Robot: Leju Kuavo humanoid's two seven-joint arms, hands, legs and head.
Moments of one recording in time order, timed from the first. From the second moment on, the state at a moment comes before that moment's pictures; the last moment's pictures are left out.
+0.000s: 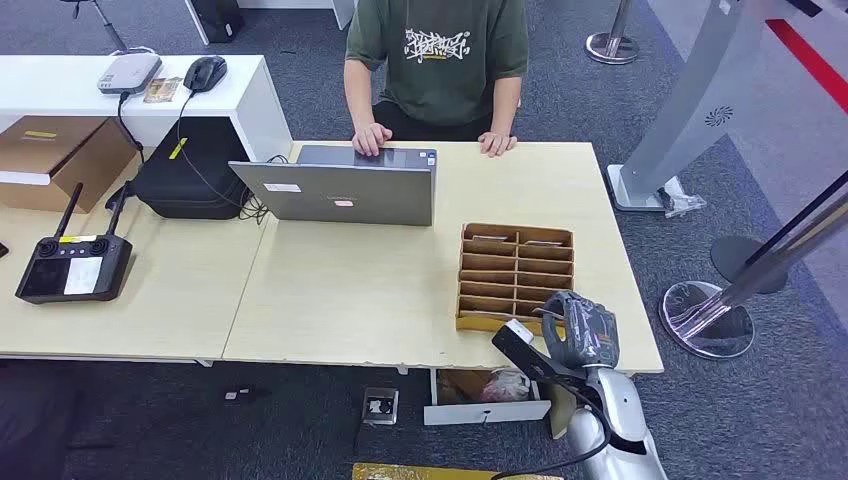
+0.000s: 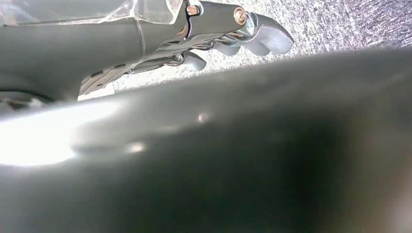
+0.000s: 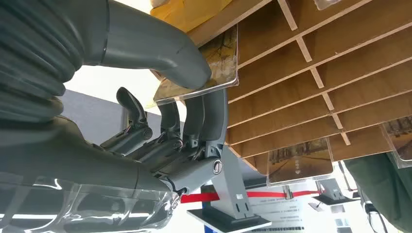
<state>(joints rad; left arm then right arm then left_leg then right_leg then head) -0.05 -0.06 0.28 -0.18 -0.38 0.01 -0.12 -0.21 0.03 0.07 -1.07 1.33 -0.42 -0.09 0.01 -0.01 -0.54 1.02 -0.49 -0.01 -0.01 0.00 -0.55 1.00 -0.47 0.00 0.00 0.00</state>
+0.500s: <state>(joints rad) -0.05 -0.06 0.28 -0.18 -0.40 0.00 -0.11 -0.23 0.00 0.06 -1.32 1.35 -0.58 -0.14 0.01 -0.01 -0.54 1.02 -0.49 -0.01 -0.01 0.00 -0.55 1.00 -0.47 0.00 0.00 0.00</state>
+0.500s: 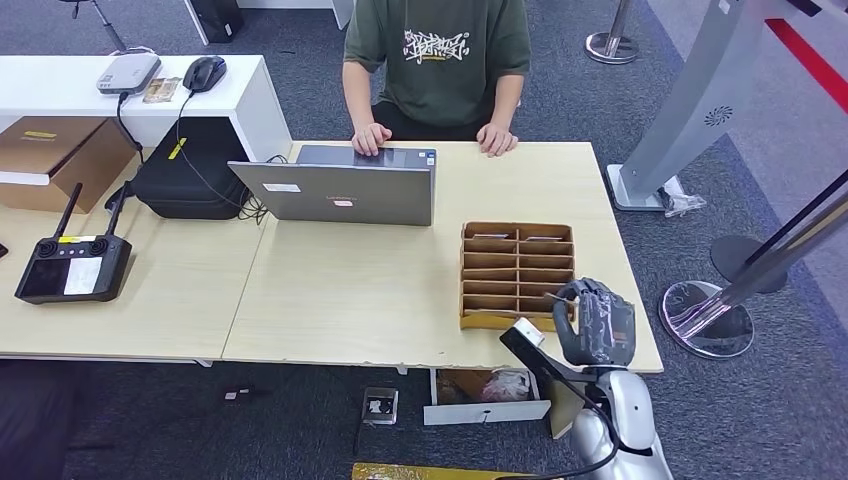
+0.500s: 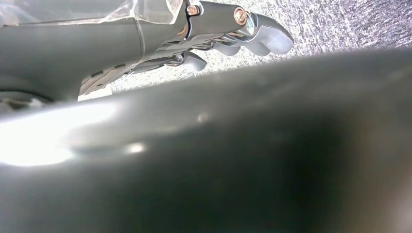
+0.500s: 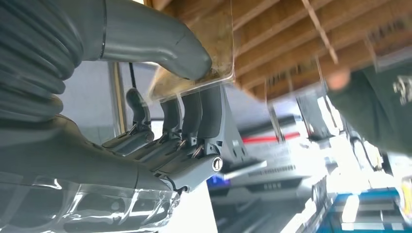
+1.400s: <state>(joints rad) -0.08 -0.07 0.28 -0.19 -0.44 0.01 -0.08 -0.42 0.04 0.17 -1.18 1.23 -0.54 -0.20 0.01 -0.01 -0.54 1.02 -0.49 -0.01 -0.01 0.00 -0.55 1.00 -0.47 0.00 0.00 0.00</state>
